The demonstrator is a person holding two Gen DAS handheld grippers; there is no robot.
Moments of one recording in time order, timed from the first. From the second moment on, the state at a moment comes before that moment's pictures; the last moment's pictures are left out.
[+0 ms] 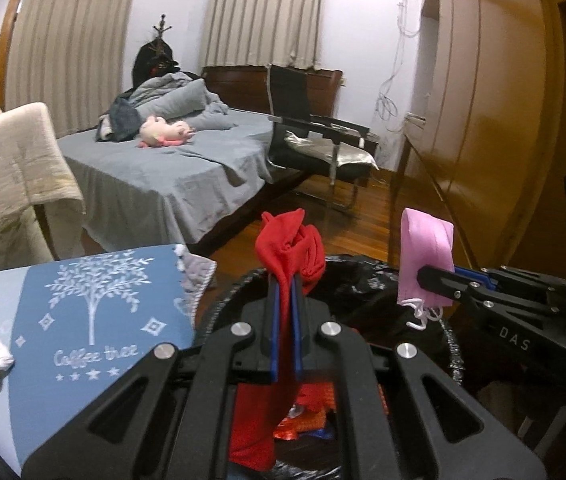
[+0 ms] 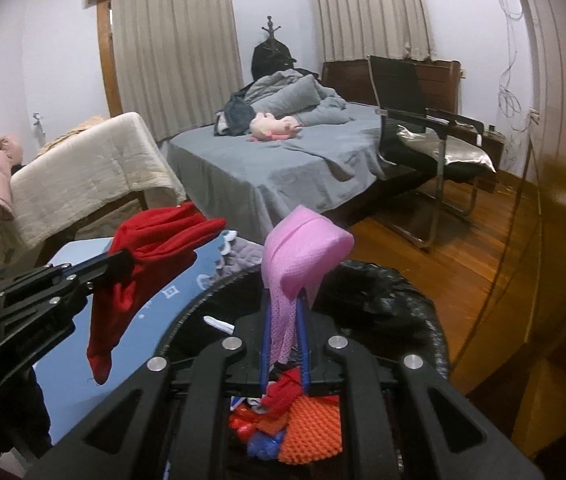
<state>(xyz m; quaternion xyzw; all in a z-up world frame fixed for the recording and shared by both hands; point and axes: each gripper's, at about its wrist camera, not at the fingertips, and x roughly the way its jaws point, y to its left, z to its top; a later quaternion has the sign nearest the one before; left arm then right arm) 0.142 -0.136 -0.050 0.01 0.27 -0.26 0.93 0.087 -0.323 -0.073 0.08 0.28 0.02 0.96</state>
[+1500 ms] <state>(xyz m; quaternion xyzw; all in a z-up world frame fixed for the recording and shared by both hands) 0.195 -0.200 -0.102 0.03 0.31 -0.31 0.90 0.111 -0.376 -0.144 0.08 0.35 -0.04 0.93</state>
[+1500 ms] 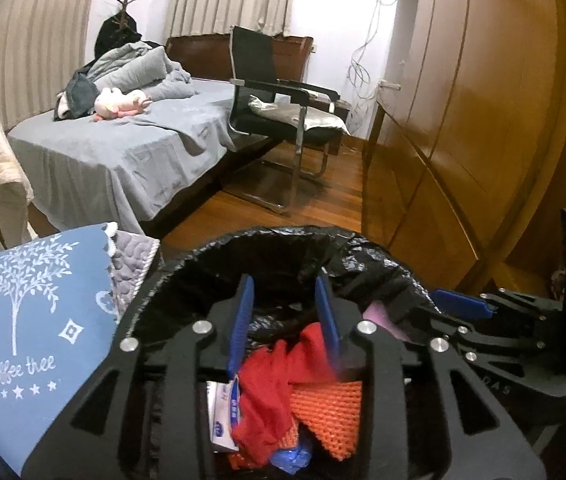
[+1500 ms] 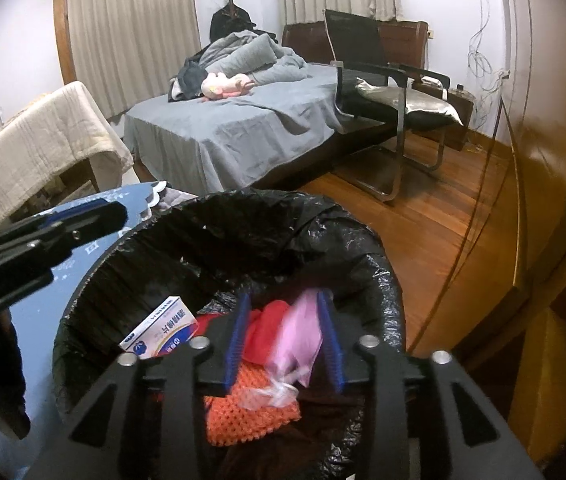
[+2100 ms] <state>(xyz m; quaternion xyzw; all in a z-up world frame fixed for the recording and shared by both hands) 0.180 -0.135 -0.075 0.03 0.27 -0.24 0.93 0.098 -0.355 -0.120 0.08 0.32 -0.05 0.94</state>
